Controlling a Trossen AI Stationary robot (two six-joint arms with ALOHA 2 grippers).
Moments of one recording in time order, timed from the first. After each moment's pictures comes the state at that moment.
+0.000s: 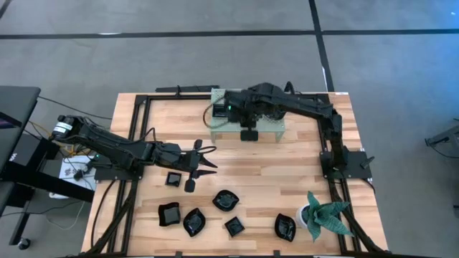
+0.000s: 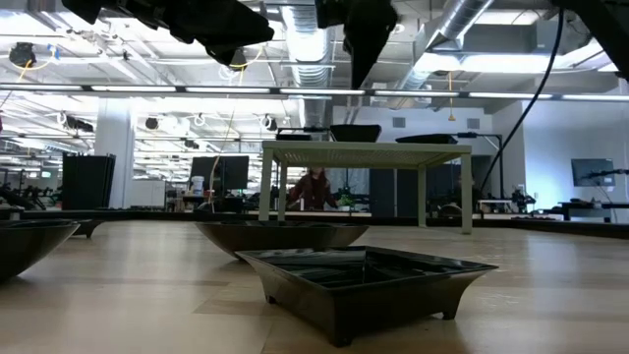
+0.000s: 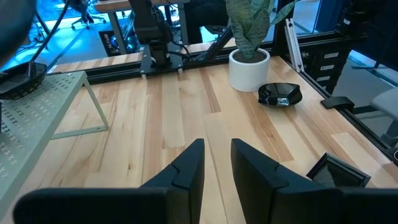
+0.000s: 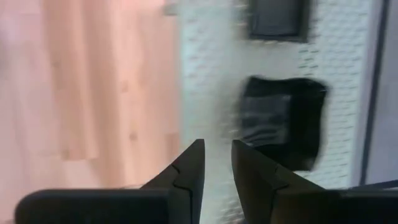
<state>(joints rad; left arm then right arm) -0.25 1.21 0.64 0.27 -0.11 0.11 -0.19 2.02 2.23 -1.52 0.23 -0.23</state>
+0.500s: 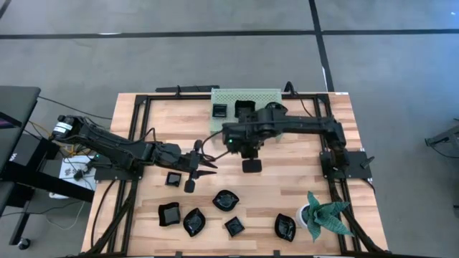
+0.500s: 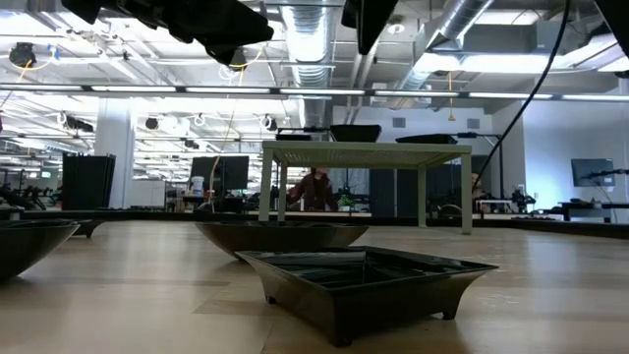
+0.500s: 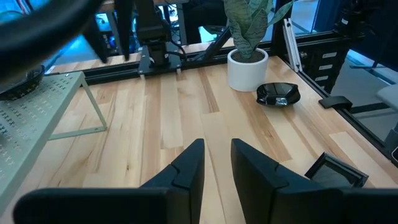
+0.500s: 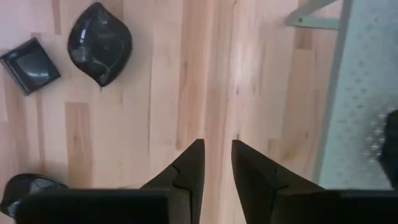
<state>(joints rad) -0.25 1.21 0.64 0.27 -0.11 0.11 0.05 2.01 2.23 -1.57 0.05 -0.04</state>
